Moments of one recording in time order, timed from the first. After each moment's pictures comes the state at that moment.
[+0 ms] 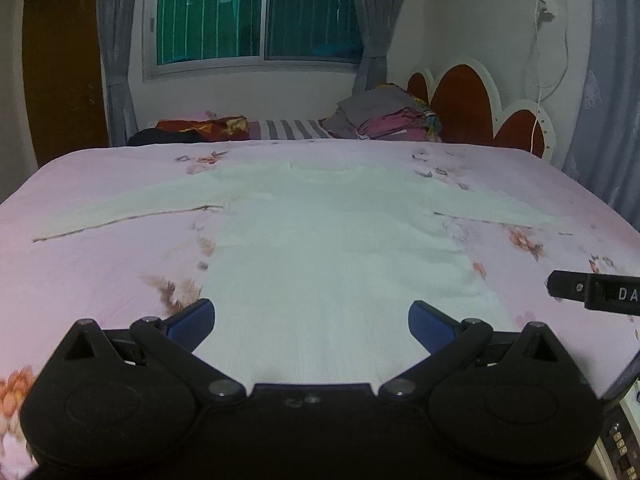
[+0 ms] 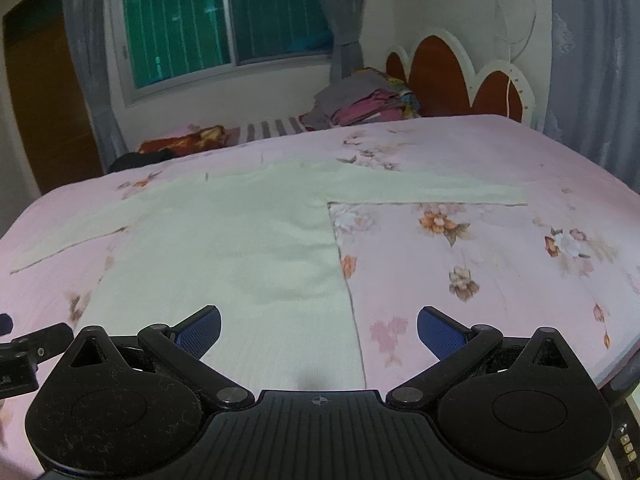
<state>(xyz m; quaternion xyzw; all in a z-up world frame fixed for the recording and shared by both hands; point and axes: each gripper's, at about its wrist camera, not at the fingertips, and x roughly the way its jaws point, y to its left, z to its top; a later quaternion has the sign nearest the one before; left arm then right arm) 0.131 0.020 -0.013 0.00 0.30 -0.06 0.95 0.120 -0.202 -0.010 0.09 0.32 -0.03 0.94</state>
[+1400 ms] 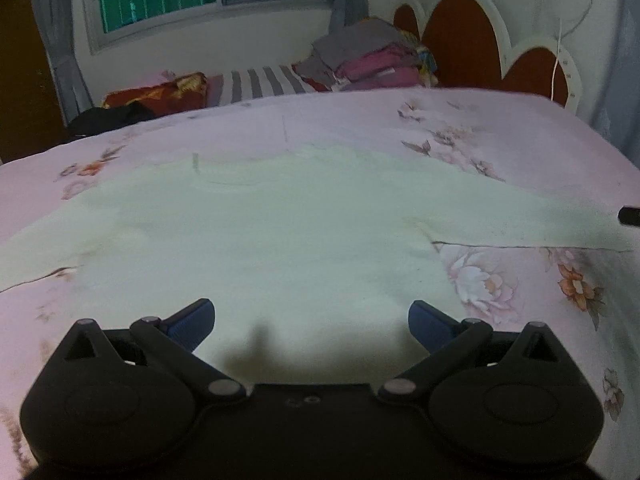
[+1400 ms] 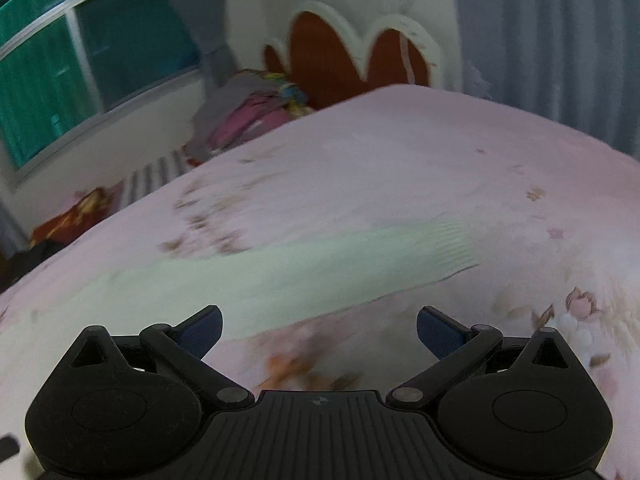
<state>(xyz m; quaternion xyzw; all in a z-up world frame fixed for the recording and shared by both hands) 0.367 -0.126 -0.066 0.05 0.40 -0.07 0.91 0.349 -0.449 -0.064 0.21 0.31 -0.16 0.91</state>
